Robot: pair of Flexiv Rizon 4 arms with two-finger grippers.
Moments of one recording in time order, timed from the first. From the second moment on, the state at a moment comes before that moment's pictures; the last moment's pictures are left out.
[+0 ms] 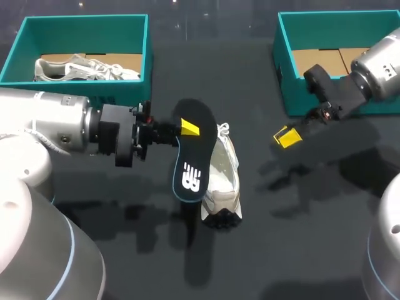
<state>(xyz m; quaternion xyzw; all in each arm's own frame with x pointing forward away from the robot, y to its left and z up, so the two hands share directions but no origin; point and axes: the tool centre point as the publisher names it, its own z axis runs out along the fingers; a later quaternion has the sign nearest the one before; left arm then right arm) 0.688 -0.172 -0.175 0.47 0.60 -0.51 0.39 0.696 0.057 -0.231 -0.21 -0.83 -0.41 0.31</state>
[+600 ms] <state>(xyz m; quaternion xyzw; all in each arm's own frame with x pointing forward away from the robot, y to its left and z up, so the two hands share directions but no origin) 0.656 -0.173 -0.163 0.46 0.59 -0.58 0.31 0.668 0.030 -0.258 -0.13 -0.90 -0.33 0.24</state>
